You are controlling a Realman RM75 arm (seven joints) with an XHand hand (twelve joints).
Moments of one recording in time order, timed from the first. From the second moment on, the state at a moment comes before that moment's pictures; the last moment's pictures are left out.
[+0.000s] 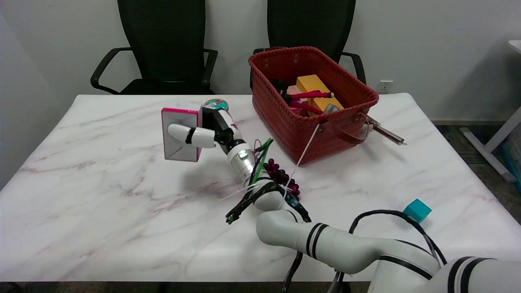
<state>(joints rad) 0.55 -1.63 -2.28 0.68 1.01 0.66 0.94</state>
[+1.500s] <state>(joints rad) 0.65 -1.29 -2.01 1.10 1.00 0.67 0.54</state>
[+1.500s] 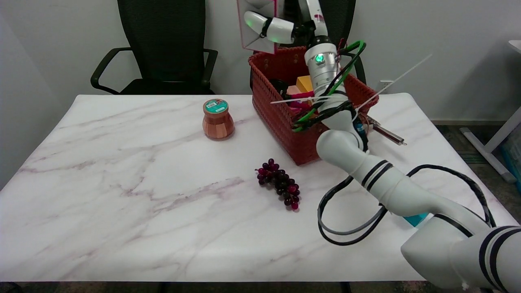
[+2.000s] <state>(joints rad) 0.77 -1.25 -1.95 0.77 1.01 0.60 0.47</state>
